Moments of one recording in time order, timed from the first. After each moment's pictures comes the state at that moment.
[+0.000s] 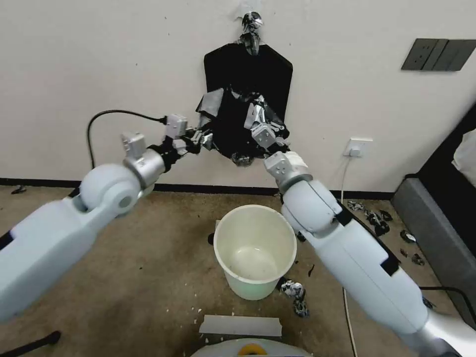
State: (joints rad) left arm 0.80 -0.64 -0.13 -2.09 -1.04 0.21 -0.05; right arm -0.74 1.15 -0.07 2.07 -0.18 -0.56 0.16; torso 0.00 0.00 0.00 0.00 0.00
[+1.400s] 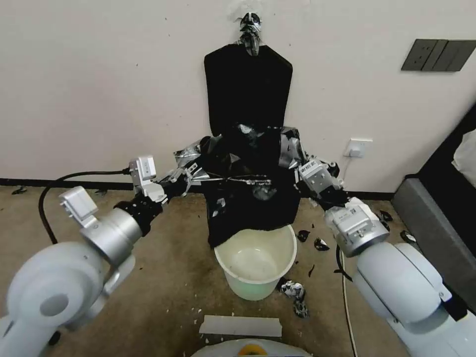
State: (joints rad) left arm 1.43 -0.88 -0.62 -2.50 -1.39 0.42 -0.31; right arm -1.23 0.97 0.17 2.46 -0.10 -0.56 0.08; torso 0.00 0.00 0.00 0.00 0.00
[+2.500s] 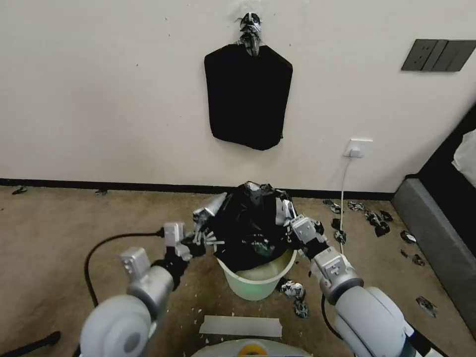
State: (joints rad) left arm 1.67 -1.17 -0.37 -2.30 -0.76 0.41 -0.16; right arm -1.51 1.03 0.14 2.30 -0.02 -0.50 0.18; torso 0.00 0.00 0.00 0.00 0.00
